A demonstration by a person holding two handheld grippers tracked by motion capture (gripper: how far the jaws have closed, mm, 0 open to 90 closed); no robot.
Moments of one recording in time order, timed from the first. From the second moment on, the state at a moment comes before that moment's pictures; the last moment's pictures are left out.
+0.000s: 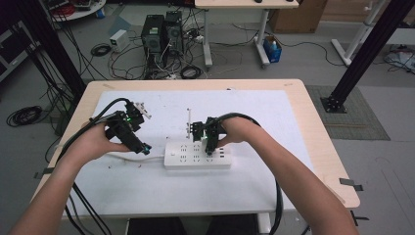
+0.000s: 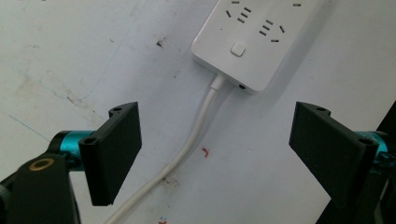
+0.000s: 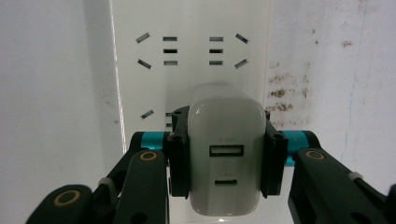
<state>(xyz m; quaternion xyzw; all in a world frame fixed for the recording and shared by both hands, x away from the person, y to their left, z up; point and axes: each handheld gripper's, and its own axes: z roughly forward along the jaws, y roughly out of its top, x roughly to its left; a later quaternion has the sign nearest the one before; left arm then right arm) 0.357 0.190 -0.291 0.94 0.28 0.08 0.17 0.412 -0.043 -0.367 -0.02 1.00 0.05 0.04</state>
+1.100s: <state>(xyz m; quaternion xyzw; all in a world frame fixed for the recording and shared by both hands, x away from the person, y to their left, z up) 0.392 0.189 -0.281 0.94 0.30 0.10 0.15 0.408 -0.216 -0.284 0.45 0.88 0.09 0.11</state>
